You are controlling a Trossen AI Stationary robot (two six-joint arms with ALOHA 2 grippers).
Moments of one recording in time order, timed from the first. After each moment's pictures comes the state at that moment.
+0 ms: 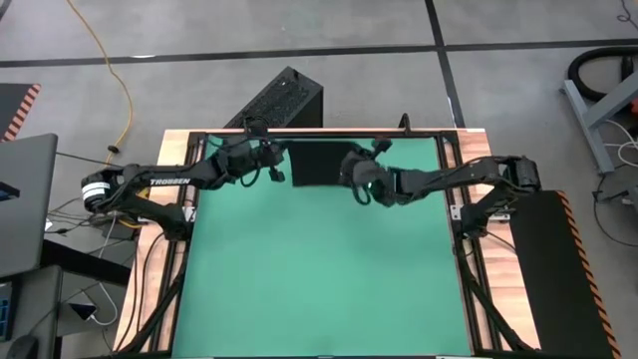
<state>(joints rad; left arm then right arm) 0.46 1.30 0.66 0.49 -0.27 0.79 -0.11 1.50 0.95 0.18 1.07 -0.44</state>
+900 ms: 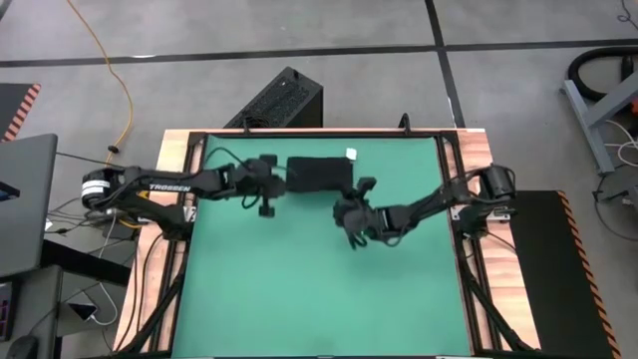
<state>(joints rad) 0.27 1.30 0.66 0.00 -0.14 0.56 0.13 1.73 0.83 0.36 1.12 -0.39</state>
